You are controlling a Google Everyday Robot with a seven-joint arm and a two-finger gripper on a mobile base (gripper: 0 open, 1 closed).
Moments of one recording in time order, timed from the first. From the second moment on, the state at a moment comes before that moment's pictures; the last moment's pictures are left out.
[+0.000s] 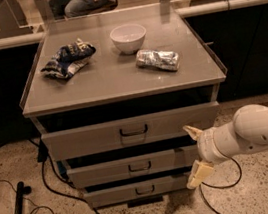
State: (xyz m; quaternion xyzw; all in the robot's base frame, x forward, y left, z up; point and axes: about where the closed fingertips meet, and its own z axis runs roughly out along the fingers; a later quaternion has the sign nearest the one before) arm 0.490 -0.151 0.616 -0.63 0.71 0.09 0.31
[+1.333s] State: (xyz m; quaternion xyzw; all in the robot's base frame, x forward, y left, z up) arm 0.506 -0.136 0.486 -0.64 0.65 0.22 0.36
